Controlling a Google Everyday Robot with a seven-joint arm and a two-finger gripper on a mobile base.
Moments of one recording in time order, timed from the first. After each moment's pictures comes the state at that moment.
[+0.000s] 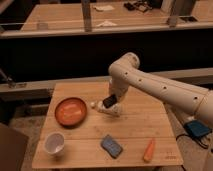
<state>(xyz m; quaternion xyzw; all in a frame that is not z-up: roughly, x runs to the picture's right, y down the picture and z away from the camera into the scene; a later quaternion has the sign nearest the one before) 0.051 0.043 0.768 -0.21 -0.13 -0.32 0.91</state>
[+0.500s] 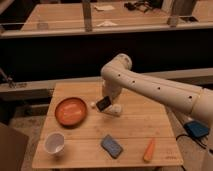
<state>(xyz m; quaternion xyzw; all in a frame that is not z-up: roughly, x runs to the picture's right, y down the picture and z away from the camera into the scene) 0.023 0.051 0.756 -0.21 -0.14 -0.34 0.90</state>
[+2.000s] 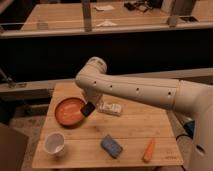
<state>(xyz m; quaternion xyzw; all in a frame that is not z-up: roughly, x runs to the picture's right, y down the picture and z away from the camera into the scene) -0.076 0.067 0.726 -0.19 -0.15 -0.44 0.87</state>
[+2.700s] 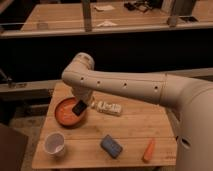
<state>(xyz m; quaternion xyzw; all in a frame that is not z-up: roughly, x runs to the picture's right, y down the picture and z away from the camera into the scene) -0.120 0.051 0.712 -0.19 -0.16 -0.47 0.85</state>
